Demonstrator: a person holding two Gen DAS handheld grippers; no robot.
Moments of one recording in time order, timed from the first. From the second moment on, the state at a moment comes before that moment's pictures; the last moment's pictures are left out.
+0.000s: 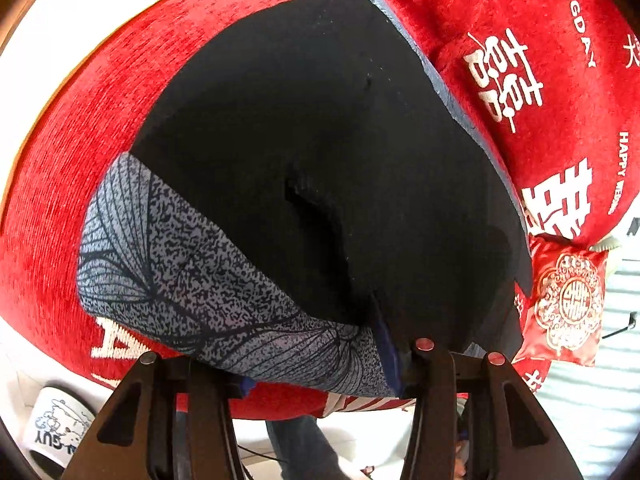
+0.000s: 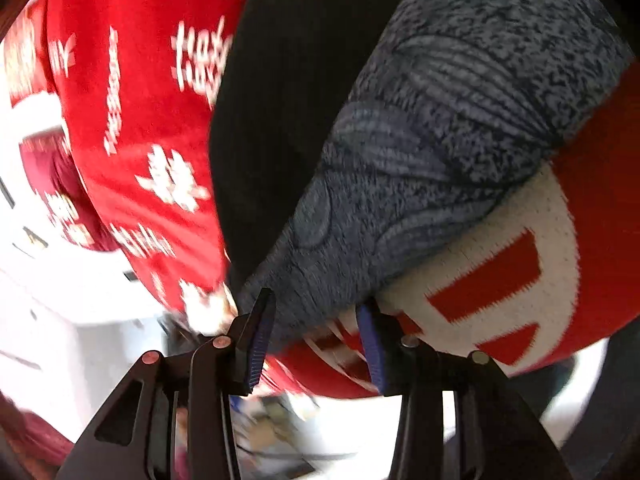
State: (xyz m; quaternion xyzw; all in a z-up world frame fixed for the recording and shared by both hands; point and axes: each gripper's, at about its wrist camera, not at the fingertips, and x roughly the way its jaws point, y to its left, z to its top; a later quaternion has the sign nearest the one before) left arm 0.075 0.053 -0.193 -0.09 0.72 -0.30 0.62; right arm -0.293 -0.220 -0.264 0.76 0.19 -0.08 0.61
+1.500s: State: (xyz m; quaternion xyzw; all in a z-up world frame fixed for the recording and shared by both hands) left arm 0.224 -0.115 -0.119 0.09 0.56 -0.17 0.81; right arm -0.017 -0.413 -0.136 0.43 0.49 0.02 0.76
